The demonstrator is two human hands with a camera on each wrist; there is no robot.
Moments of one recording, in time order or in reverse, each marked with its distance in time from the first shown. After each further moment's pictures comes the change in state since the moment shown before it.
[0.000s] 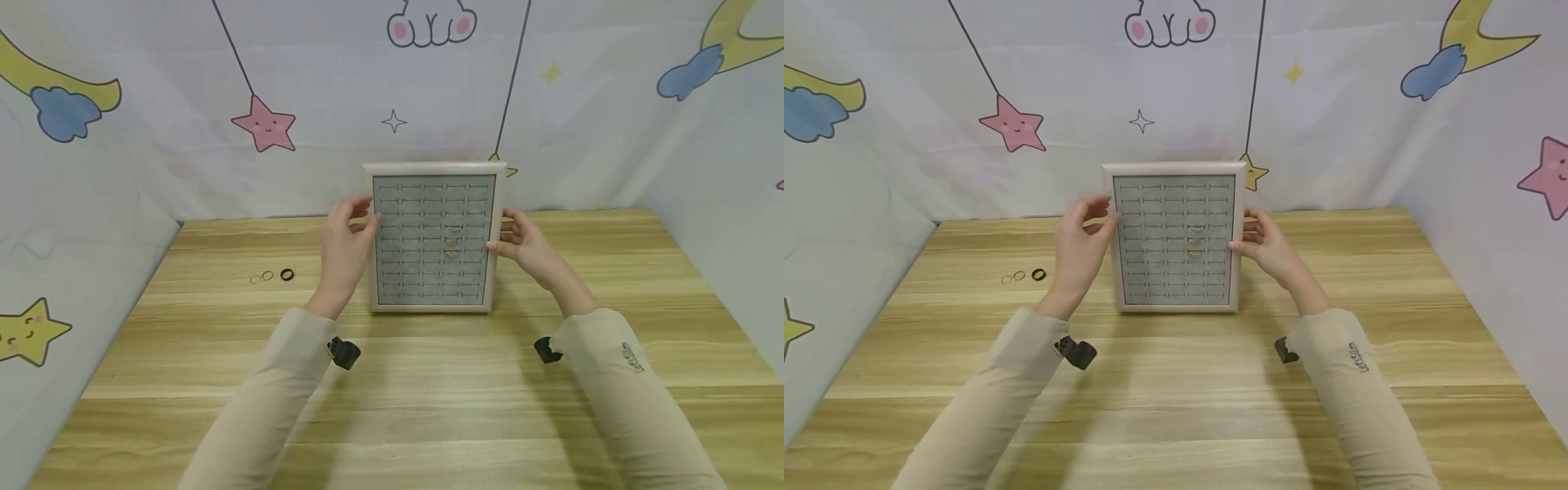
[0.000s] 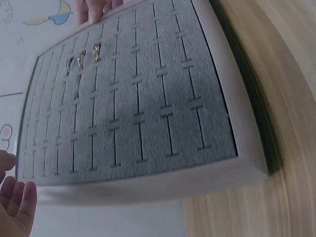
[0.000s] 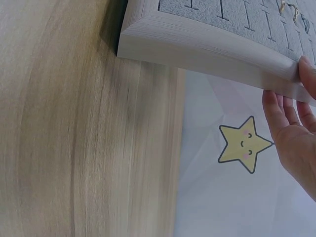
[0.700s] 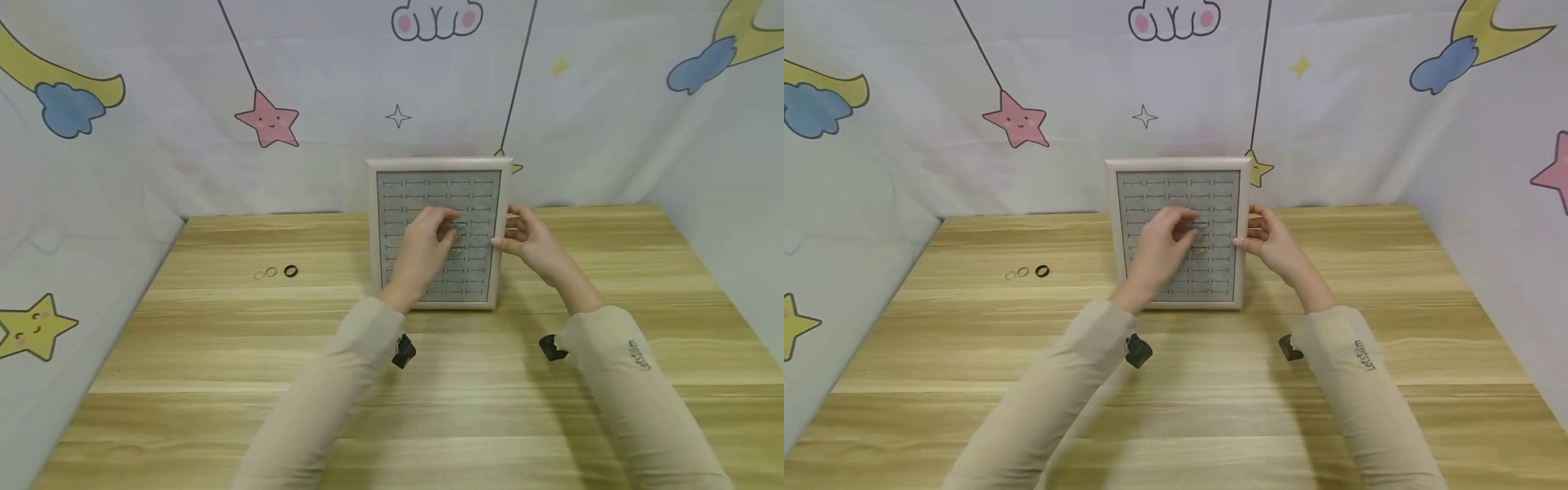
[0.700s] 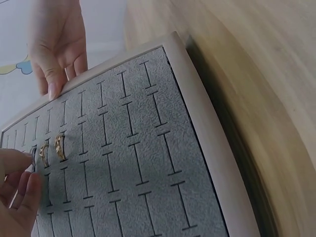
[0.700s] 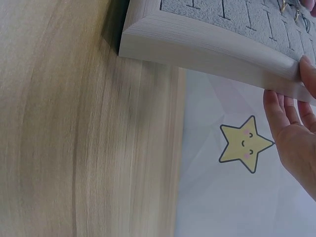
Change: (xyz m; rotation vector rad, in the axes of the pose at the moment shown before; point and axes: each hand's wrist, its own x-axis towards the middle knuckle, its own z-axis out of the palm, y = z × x) left_hand -0.011 0.029 0.073 0.200 -0.309 0.066; right_hand 0.000 0.000 0.000 -0.008 -0.005 0.005
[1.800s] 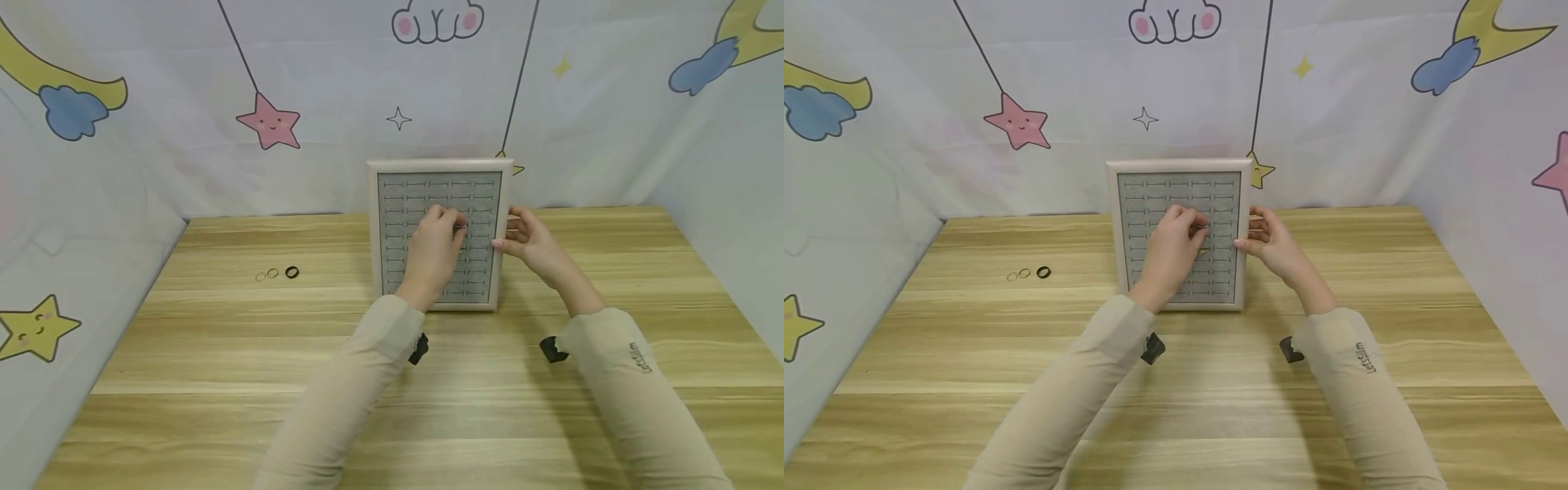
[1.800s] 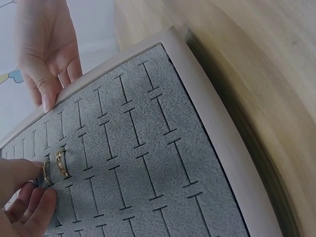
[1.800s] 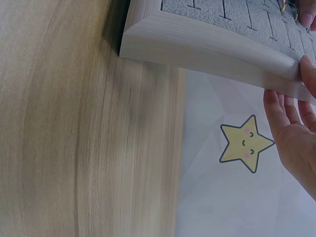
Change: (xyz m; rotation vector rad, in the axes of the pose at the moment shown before) left_hand 0.004 0.015 0.010 0.254 0.005 -0.037; right_hand 0.000 0.000 -0.001 0.008 -0.010 0.000
